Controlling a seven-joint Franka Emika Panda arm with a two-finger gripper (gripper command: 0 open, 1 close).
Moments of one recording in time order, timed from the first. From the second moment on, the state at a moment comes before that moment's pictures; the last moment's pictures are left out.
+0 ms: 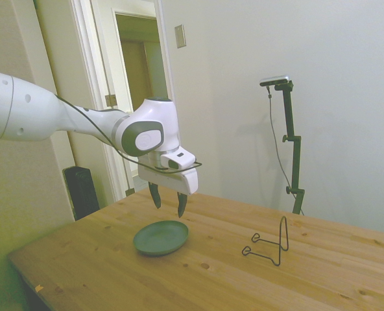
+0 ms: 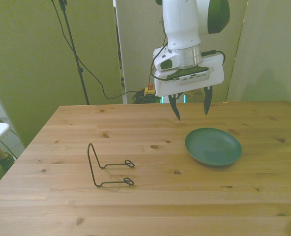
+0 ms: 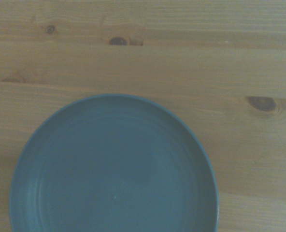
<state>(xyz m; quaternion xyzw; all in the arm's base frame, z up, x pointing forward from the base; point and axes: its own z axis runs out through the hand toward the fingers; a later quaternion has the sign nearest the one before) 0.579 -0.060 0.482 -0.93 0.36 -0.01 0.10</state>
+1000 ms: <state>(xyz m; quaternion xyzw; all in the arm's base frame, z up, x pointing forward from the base) 0.597 -0.100 0.406 -0.92 0.37 0.05 0.13</state>
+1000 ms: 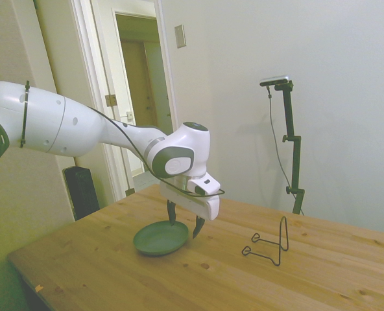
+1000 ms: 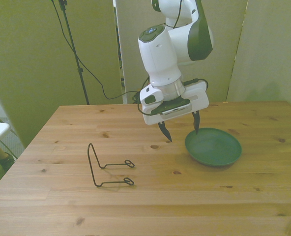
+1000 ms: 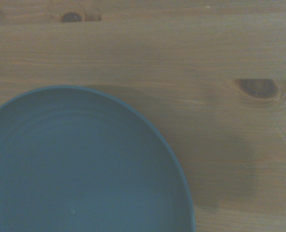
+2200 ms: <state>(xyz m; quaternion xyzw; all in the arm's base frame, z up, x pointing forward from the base) 0.612 -0.108 0.365 -0.92 0.33 0.09 0.17</state>
